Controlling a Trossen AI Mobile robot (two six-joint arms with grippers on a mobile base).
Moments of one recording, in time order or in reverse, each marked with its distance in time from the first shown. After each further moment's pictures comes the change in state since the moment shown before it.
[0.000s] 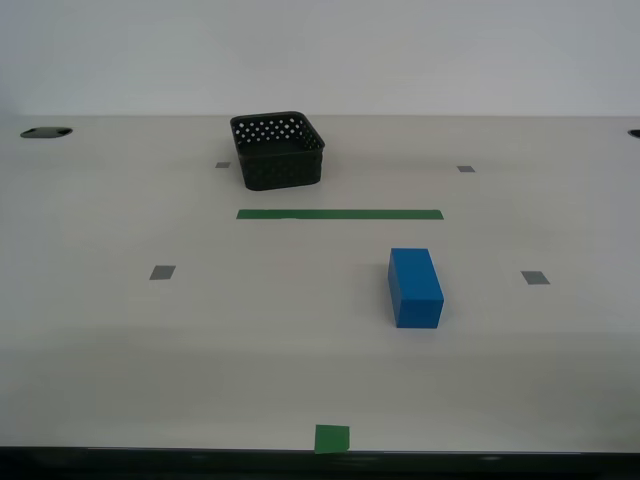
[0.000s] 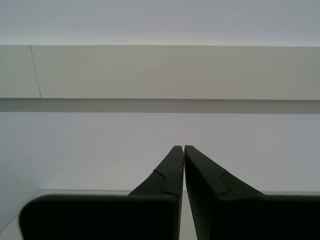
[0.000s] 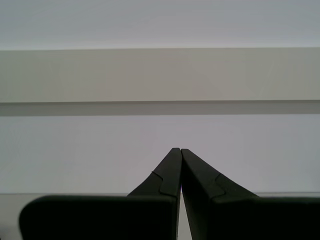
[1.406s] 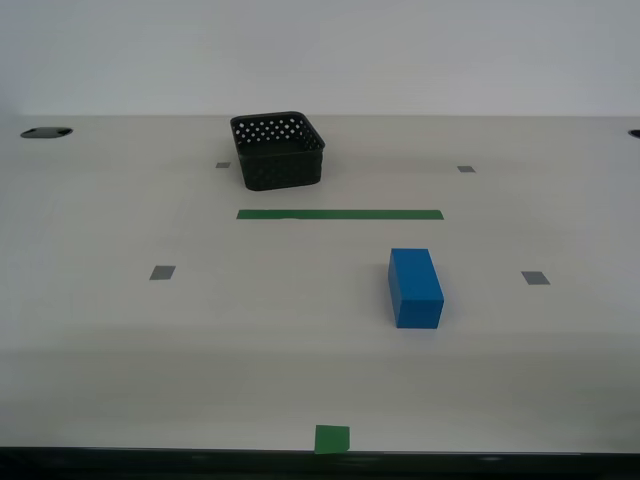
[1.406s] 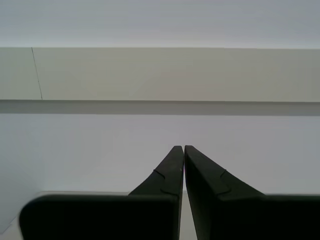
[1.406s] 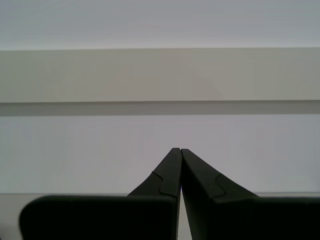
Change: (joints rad) arm 0 0.000 0.000 0.000 0.000 0.000 0.000; arm 1 0.000 0.000 0.008 -0.001 -0.007 0.000
